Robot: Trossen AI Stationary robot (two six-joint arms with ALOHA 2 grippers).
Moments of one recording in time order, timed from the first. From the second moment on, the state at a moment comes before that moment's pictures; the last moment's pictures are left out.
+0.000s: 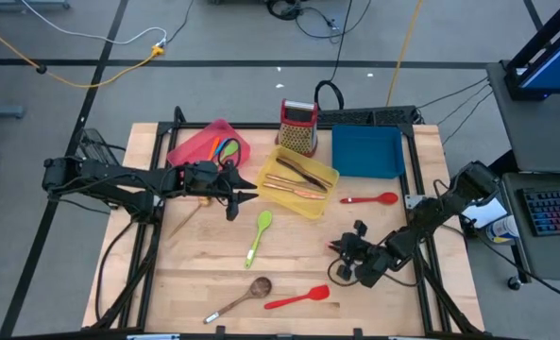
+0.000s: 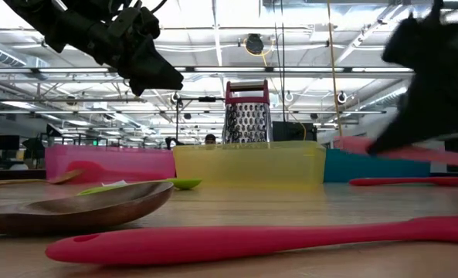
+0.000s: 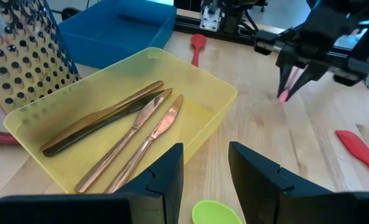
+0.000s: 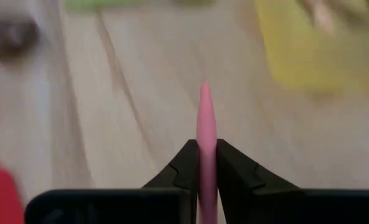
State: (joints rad) left arm 0.10 1.16 0.57 0.19 0.02 -0.14; right arm 0.69 1.55 0.59 -0.02 0.75 0.90
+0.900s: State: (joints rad) left arm 0.00 1.27 0.57 0.61 0.03 0.08; right arm 0.28 1.53 0.59 1.24 0.33 -0.22
